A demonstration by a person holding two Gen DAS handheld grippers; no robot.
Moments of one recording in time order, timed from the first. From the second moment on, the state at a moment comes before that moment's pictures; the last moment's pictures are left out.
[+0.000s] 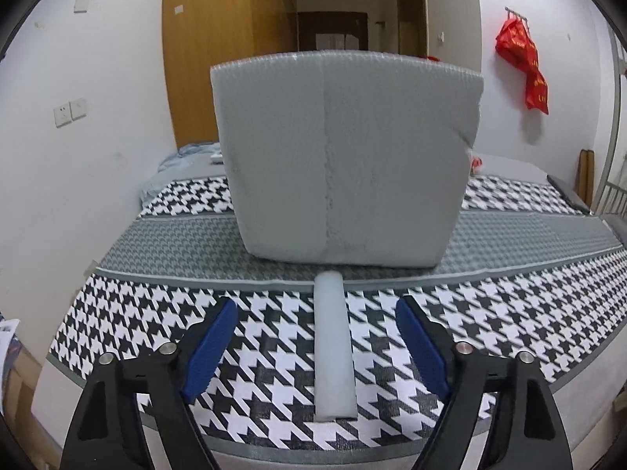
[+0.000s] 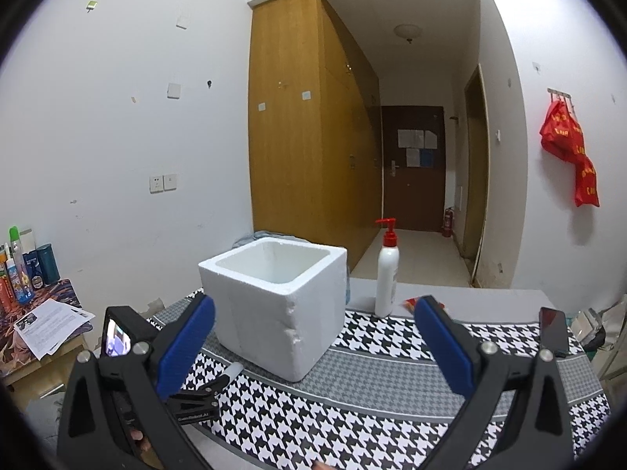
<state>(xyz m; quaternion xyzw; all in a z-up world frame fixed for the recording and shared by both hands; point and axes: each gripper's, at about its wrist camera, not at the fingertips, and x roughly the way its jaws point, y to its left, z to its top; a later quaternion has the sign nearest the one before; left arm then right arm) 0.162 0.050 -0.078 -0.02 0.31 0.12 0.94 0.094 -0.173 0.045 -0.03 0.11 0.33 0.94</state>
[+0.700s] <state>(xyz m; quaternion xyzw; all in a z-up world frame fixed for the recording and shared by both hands) 0.166 0.035 -0.111 -0.03 0.36 0.11 0.93 0.052 -0.203 0.035 -0.01 0.10 0.31 0.94</state>
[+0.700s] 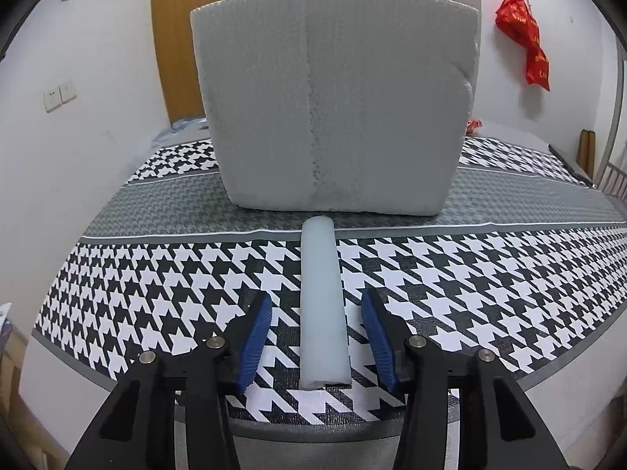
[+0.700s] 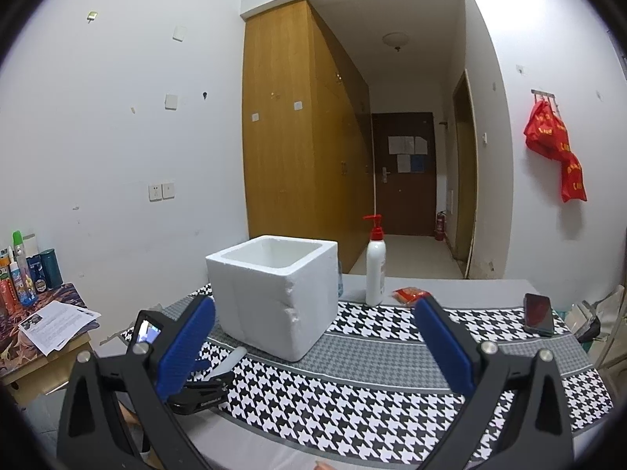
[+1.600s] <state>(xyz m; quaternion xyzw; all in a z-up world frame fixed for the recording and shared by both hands) 0.023 -0.003 -0.087 -0.01 0.27 0.09 0.96 -0.010 -0.215 -0.017 -0.04 0.04 0.27 0.96</state>
